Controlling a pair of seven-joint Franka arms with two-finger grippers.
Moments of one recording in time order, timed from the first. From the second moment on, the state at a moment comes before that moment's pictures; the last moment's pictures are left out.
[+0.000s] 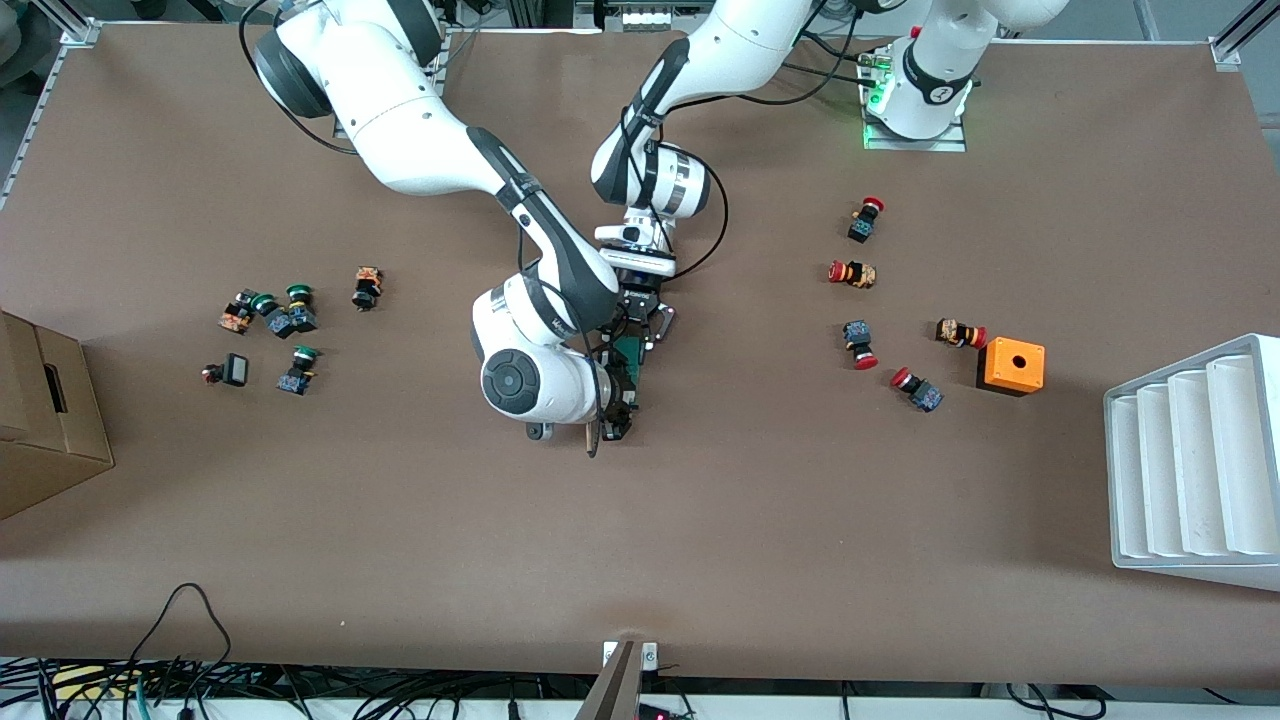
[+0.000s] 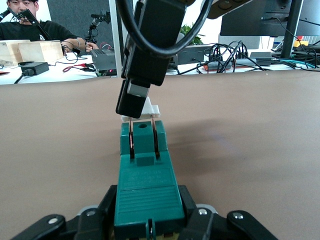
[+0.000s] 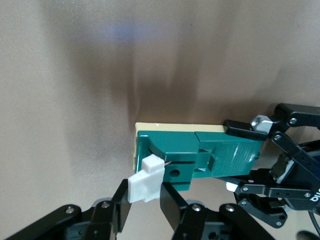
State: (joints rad) left arm -1.14 0.91 0.16 -1.73 2.01 2.29 -2.73; right arm 0.58 1.08 0.00 -0.95 0.42 2.01 1.92
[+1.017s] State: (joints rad) left arm -1.14 0.91 0.16 -1.73 2.01 2.28 -2.73; right arm 0.59 1.07 0.00 -0.93 0.40 1.97 1.91
